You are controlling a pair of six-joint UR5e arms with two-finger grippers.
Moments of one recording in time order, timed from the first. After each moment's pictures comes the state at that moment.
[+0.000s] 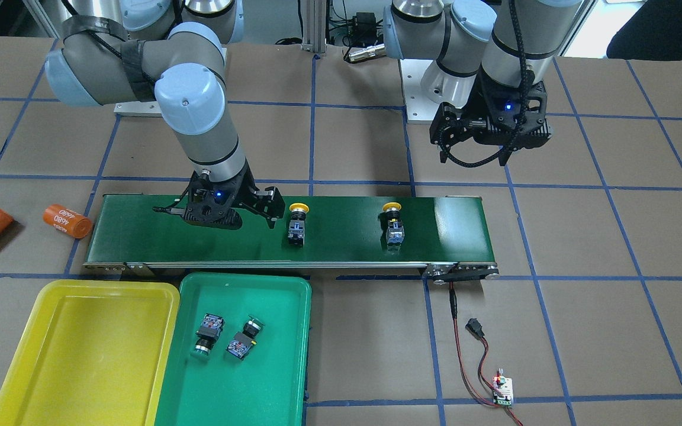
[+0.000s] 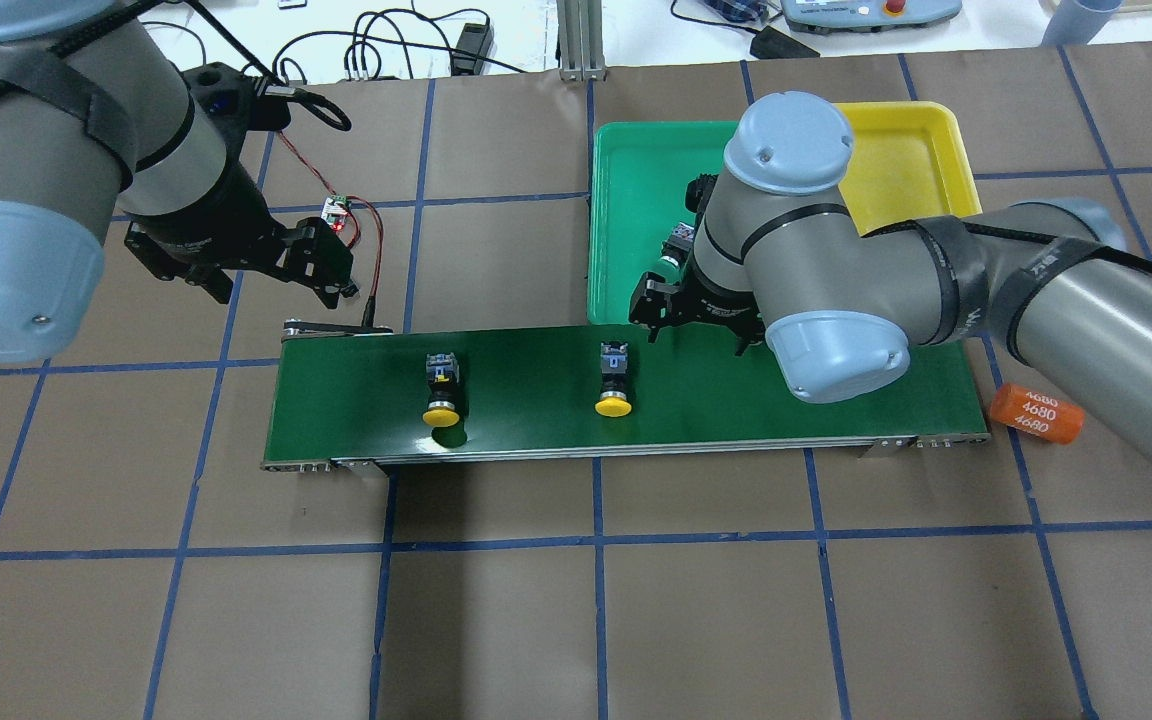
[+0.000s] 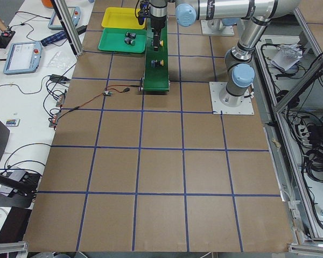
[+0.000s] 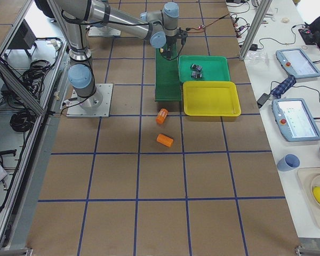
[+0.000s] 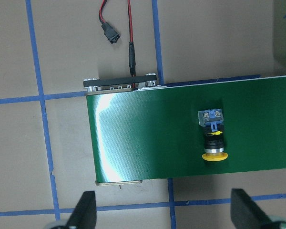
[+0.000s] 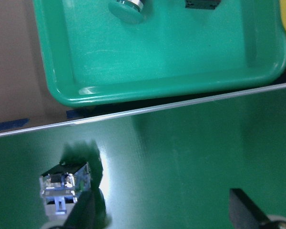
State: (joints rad) left arm -1.57 -1.50 -1.74 -1.42 1.61 0.08; right arm 1.78 -1.36 1.90 -2.18 -1.47 0.37
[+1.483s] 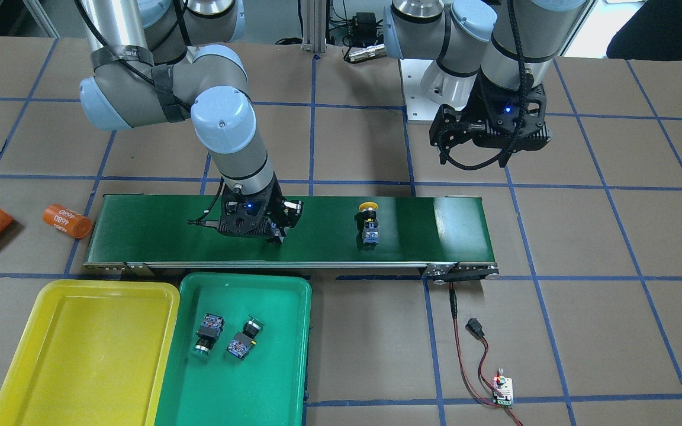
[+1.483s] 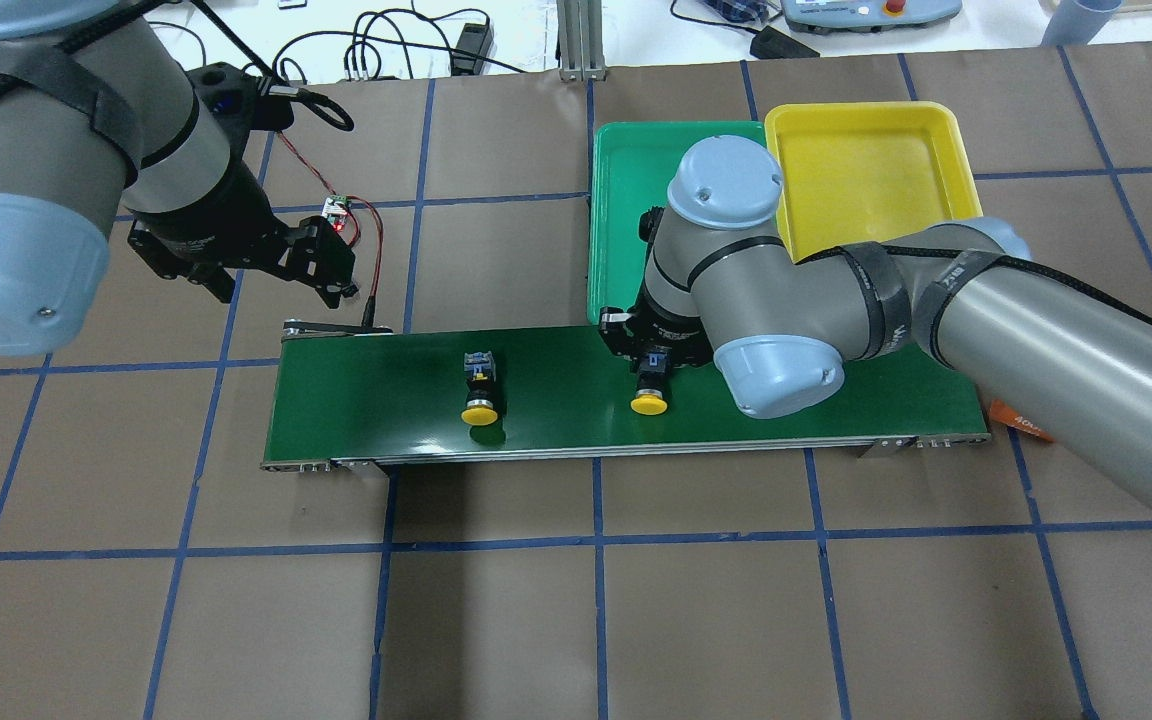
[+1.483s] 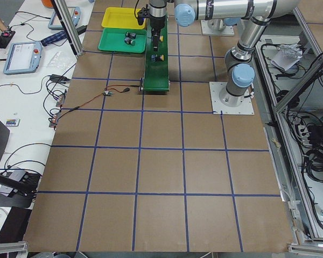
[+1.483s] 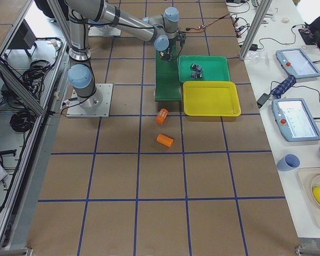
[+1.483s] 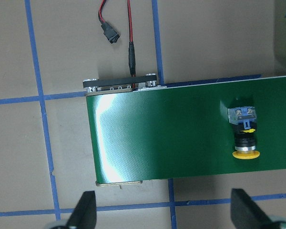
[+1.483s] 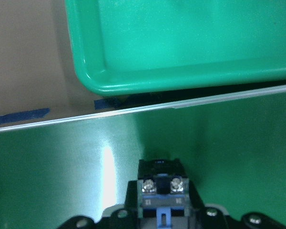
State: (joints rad) left arm -1.57 -1.51 -1.74 -1.43 1.62 0.08; right arm 1.83 -1.31 1.88 -2.22 -1.44 0.40
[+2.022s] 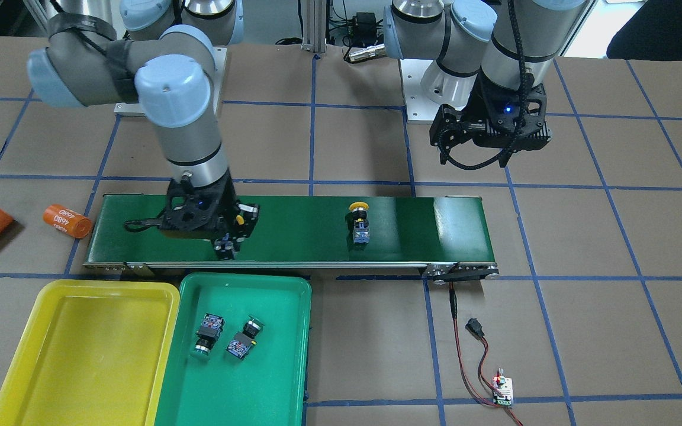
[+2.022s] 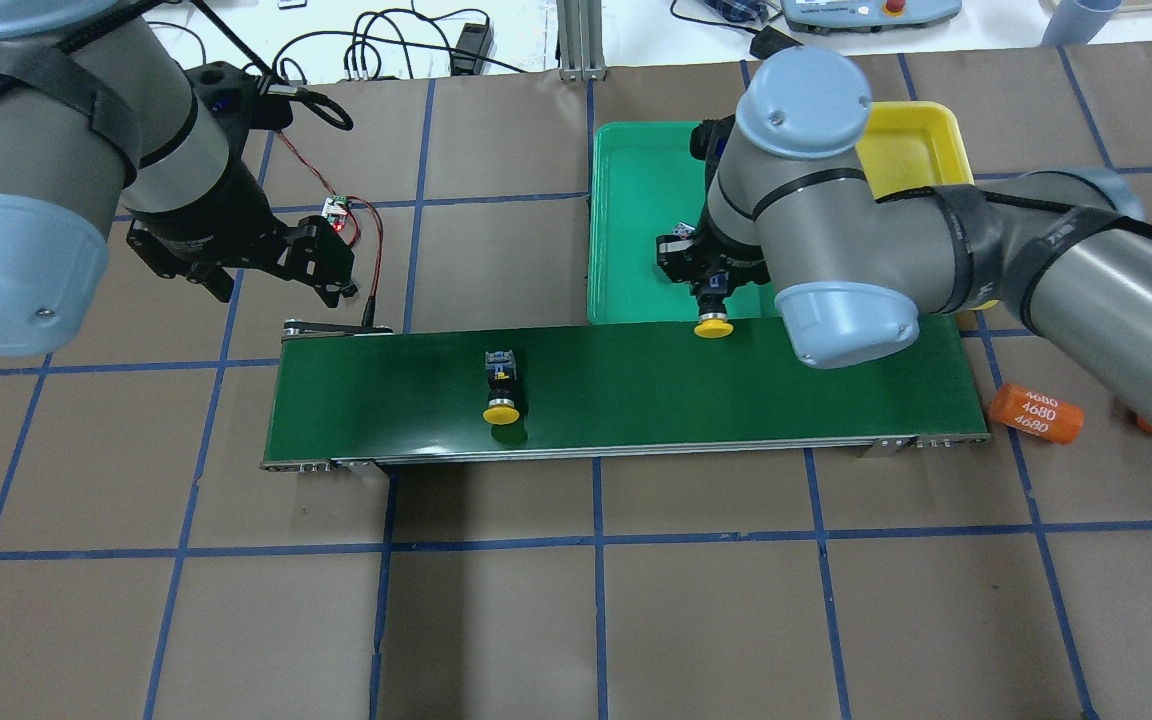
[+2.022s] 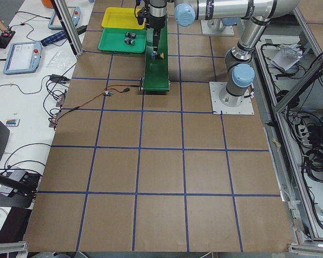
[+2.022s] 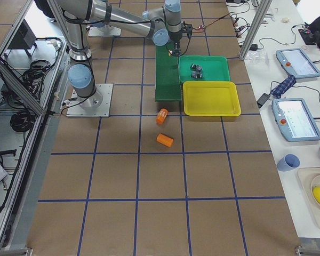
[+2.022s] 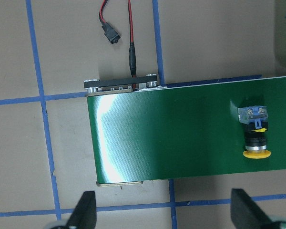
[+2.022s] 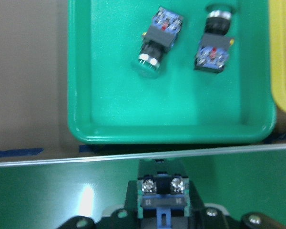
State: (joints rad) left arm -1.57 -1.51 -1.74 -1.43 1.62 0.08; right arm 1.69 -1.36 1.83 -2.24 -1.55 0.15
